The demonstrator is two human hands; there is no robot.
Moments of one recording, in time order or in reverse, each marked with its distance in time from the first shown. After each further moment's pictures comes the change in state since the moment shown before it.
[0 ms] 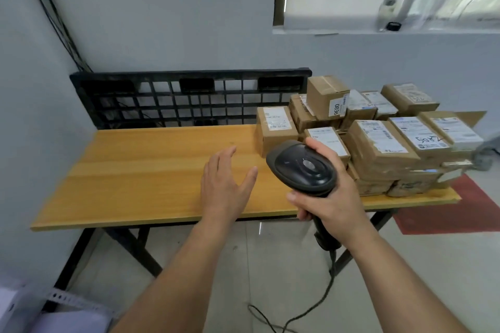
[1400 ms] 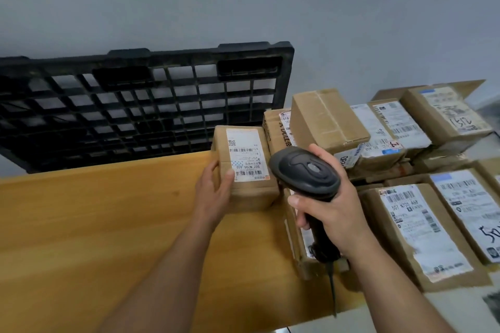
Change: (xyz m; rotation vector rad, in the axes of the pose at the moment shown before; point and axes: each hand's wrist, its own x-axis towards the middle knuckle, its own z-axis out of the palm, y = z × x) left_hand 0.242 -0.041 0.204 -0.352 -0.389 -0.461; right_hand 0.256 0.126 -0.096 0.104 0.110 0.291
